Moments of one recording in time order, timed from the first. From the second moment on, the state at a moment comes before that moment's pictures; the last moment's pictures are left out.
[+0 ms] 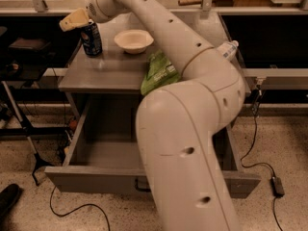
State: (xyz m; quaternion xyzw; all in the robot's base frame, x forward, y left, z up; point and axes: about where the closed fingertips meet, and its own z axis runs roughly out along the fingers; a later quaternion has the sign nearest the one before) arm 0.845 0.227 0.936 -0.37 0.78 0.26 0.43
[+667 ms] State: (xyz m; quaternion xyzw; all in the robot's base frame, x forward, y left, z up) arm 0.859 0.255 0.897 -0.39 0.79 0.27 0.39
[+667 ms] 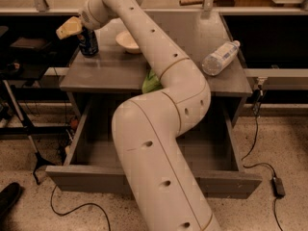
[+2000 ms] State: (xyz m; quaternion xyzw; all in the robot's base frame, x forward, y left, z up) arm 0.852 0.154 0.961 -0.40 0.80 0.20 0.40
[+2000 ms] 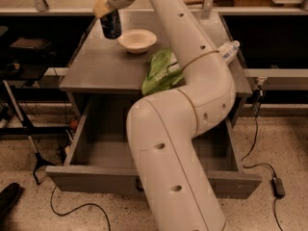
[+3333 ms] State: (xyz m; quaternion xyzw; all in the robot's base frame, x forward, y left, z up) arm 0.693 0.092 1.037 -0.58 0.67 0.24 0.39
